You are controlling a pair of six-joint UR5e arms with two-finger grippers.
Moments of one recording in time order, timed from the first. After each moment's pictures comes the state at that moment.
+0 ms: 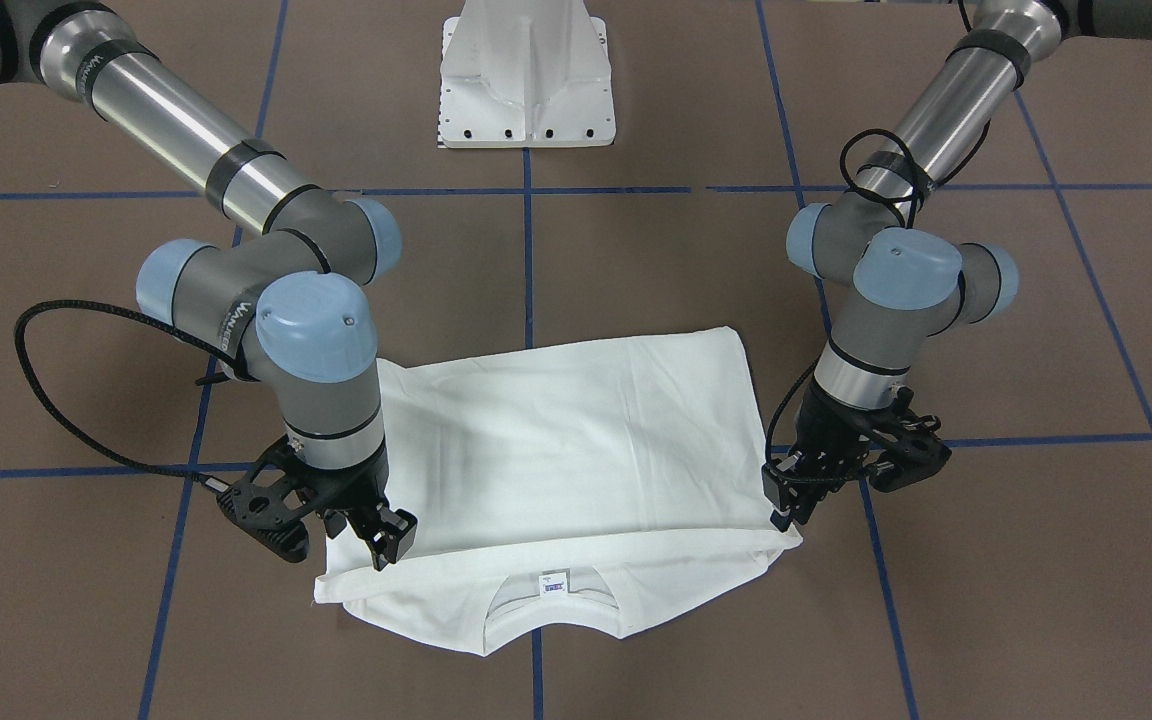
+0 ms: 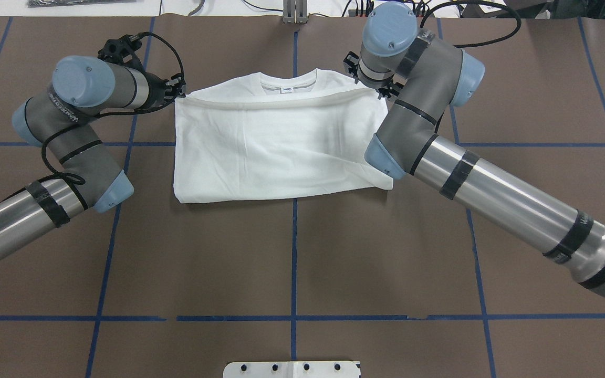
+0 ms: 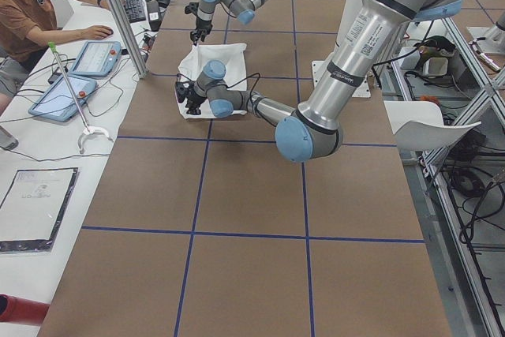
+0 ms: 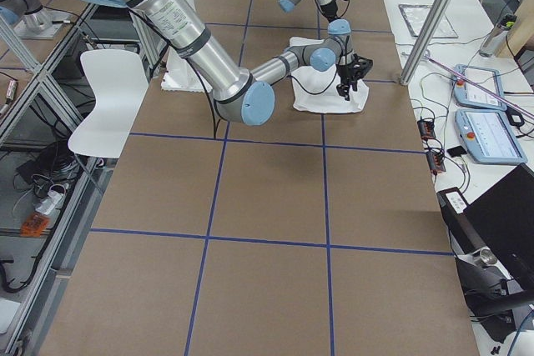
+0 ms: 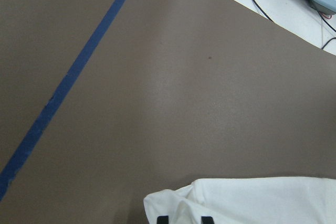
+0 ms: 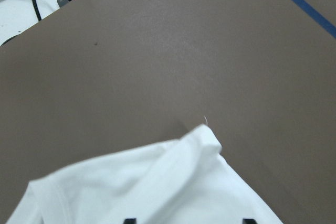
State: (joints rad) left arm -0.81 -2.15 -1.24 -2.39 -1.73 -1.50; right arm 0.76 -0.78 1.27 -1.29 1.74 1.64
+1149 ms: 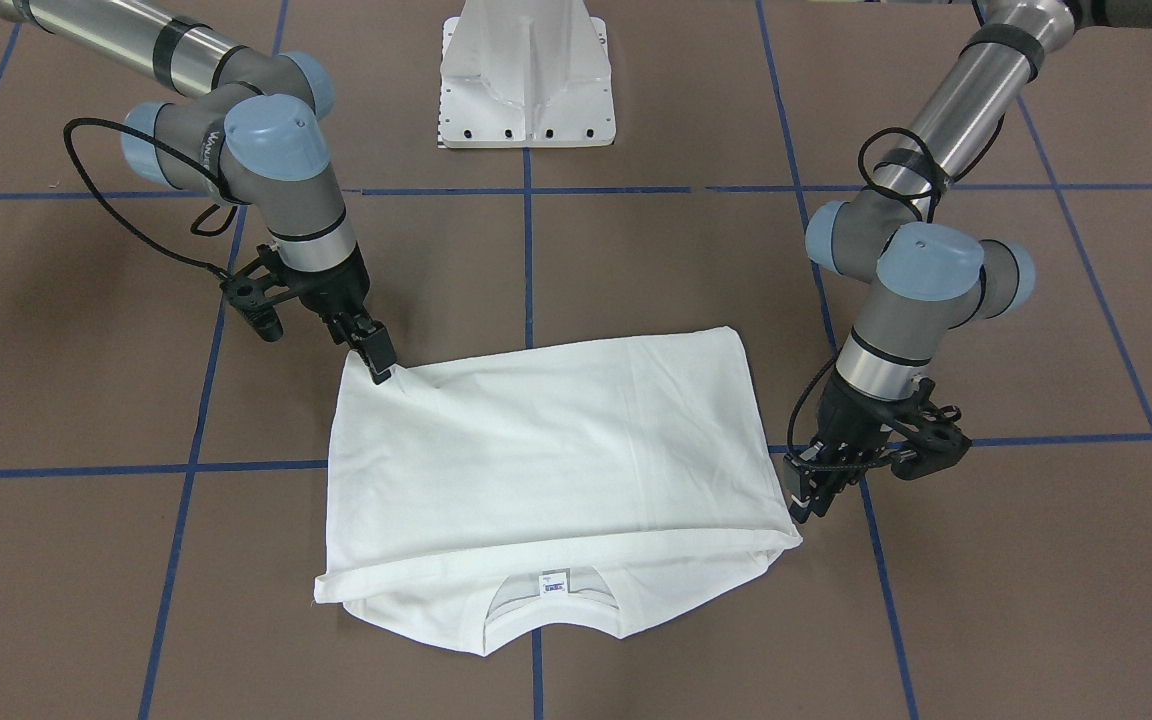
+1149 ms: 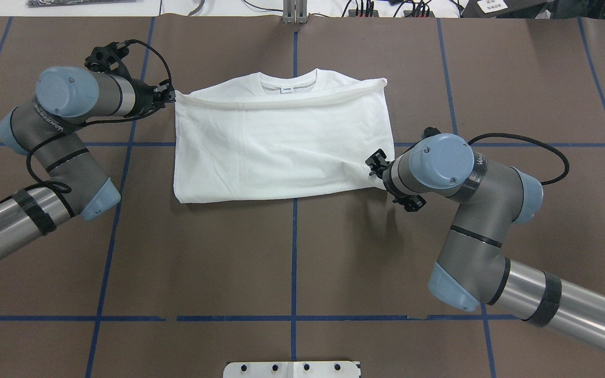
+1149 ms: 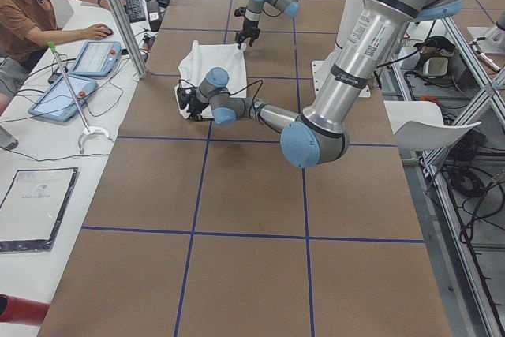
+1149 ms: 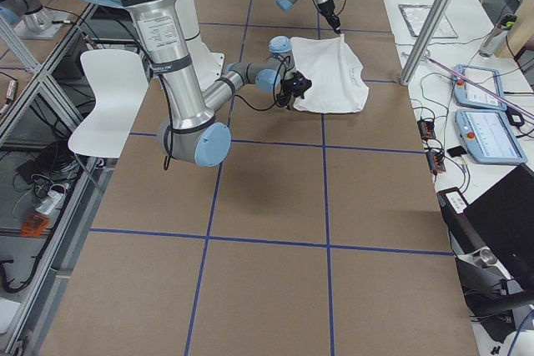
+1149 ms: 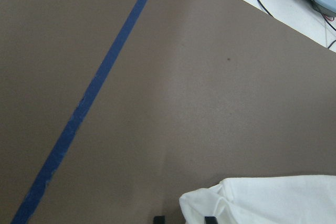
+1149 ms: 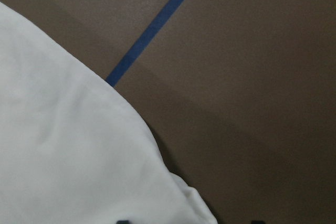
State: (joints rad) left arm -0.81 -2.10 -1.25 -2.45 -1.72 -1.49; right arm 0.55 -1.15 1.69 -1.28 1.72 2.09
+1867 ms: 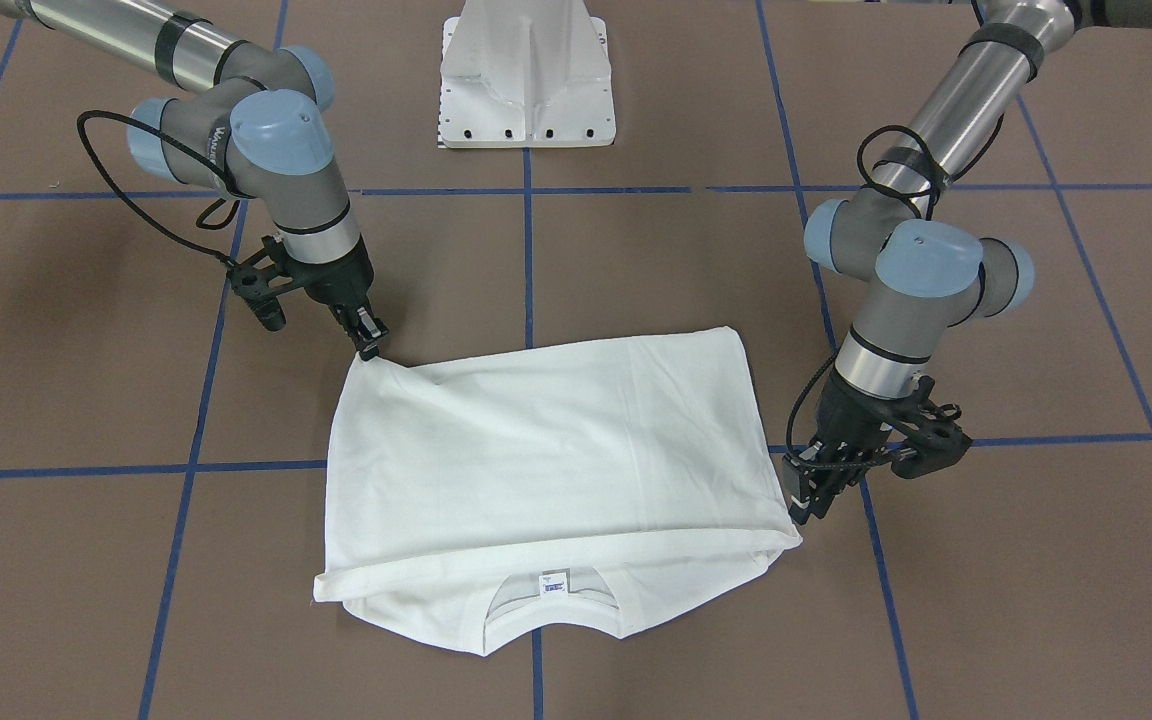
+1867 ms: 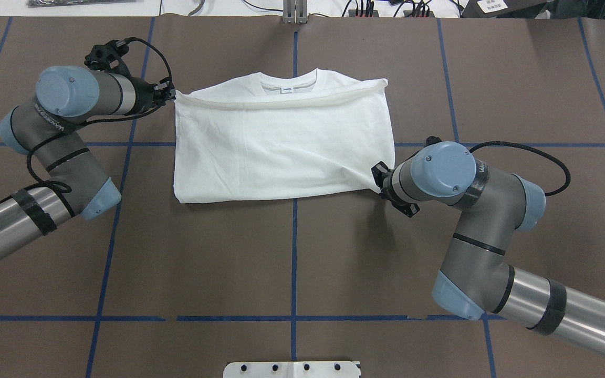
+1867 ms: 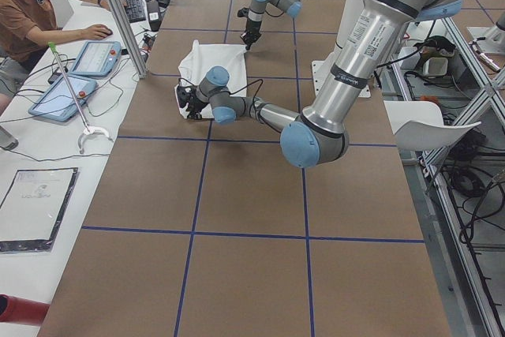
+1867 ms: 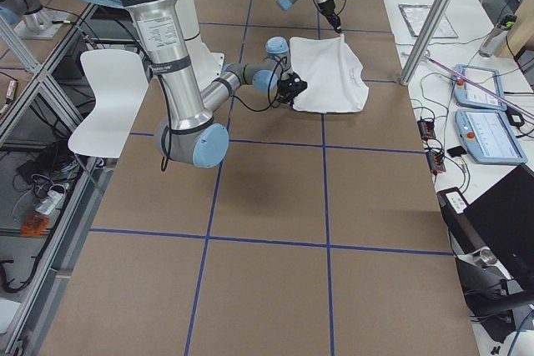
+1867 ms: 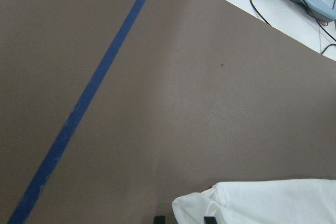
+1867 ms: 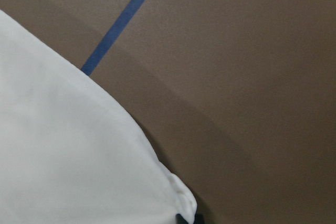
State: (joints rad) left arm -0.81 -2.10 -1.26 -2.44 -1.70 -1.49; right arm 0.54 -1.17 1.72 -1.28 1.73 2.13
